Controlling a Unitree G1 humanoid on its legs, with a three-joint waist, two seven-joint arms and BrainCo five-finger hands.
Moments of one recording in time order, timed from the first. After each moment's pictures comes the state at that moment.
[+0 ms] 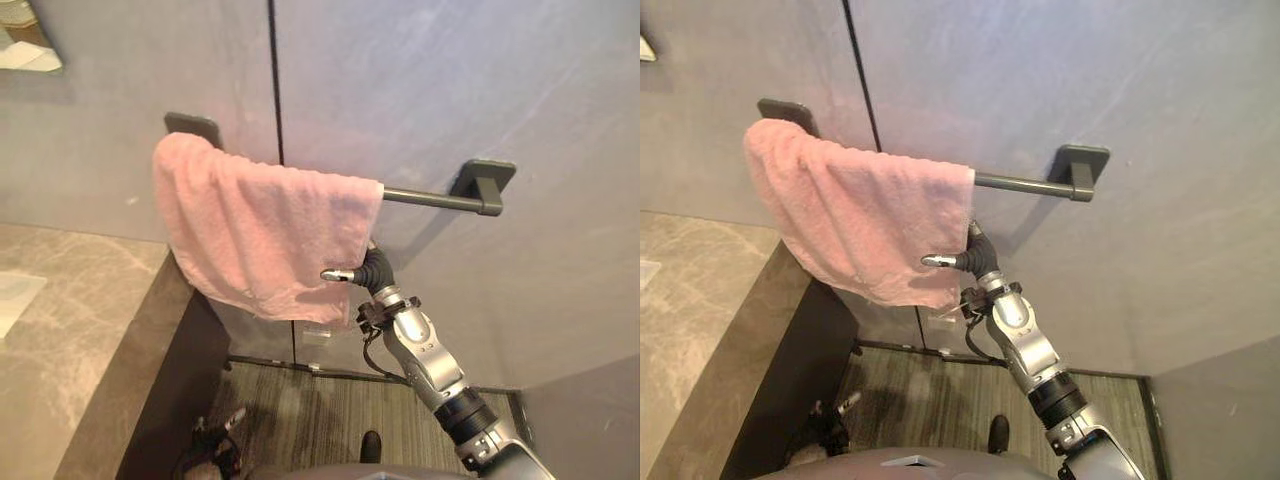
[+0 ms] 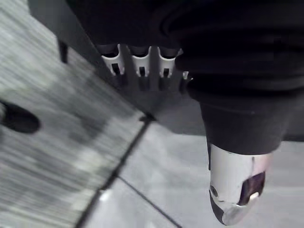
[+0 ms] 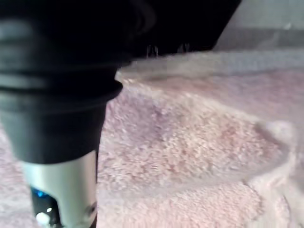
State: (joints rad) left arm 0.21 0.04 0.22 0.67 -0.23 -0.16 0.19; right arm -0.29 -0.12 0.44 0.21 0.33 -0.20 -0.04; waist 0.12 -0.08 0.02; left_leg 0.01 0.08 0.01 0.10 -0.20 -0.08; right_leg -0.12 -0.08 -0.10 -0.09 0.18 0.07
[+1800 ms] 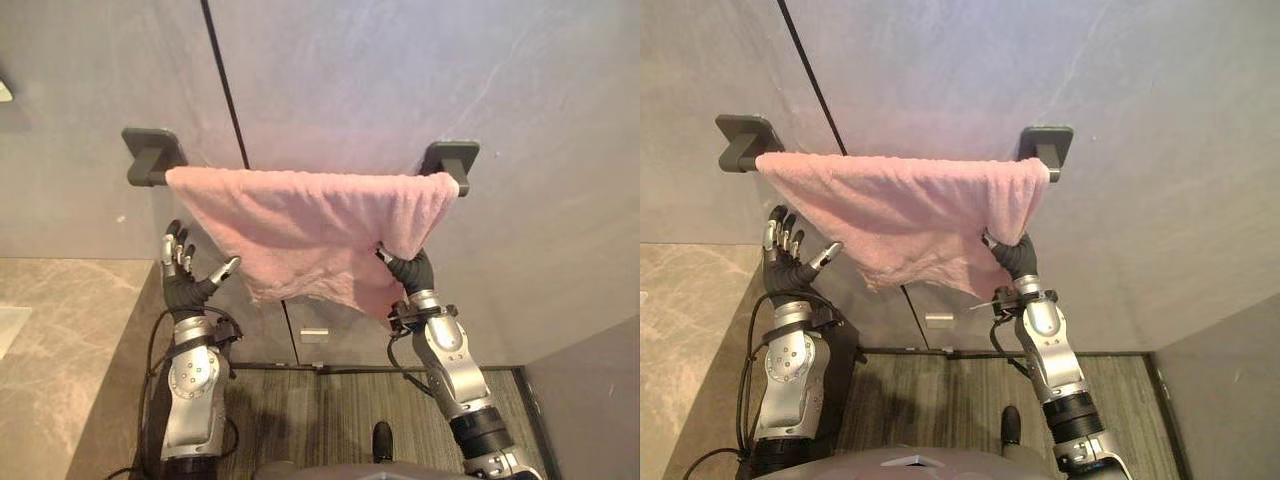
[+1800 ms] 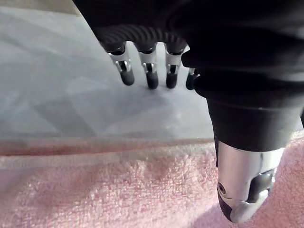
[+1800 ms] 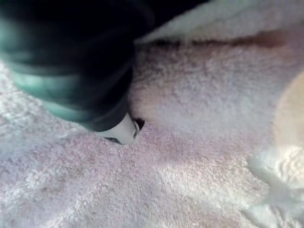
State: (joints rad) left arm 0.08 0.09 0.08 -0.09 -0.08 -0.28 0.29; right arm -0.14 -0.09 0.20 0.08 0.22 -0.19 -0.02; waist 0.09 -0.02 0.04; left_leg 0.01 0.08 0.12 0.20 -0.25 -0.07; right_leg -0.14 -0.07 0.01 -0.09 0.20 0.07
